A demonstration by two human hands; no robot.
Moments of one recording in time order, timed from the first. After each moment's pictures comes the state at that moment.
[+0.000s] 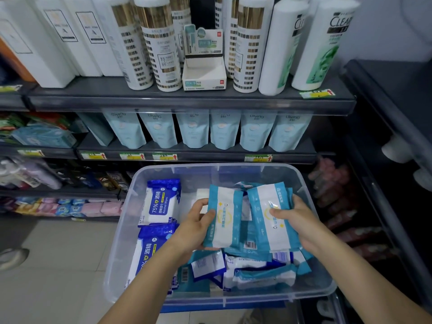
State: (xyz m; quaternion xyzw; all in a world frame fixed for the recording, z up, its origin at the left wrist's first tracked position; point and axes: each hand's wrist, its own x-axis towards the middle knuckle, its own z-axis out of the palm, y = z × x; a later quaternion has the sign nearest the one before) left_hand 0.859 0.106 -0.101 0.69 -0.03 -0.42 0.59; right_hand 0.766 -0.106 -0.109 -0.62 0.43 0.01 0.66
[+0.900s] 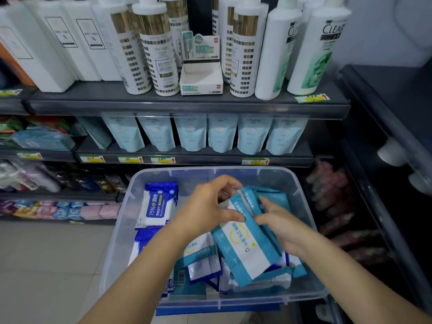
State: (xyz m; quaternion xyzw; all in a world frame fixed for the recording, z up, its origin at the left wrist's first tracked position) left_hand 0.873 0.077 -0.048 0.78 -0.32 -0.24 0.48; right_hand 0.779 -0.078 -0.085 -0.61 0.32 0.13 0.71
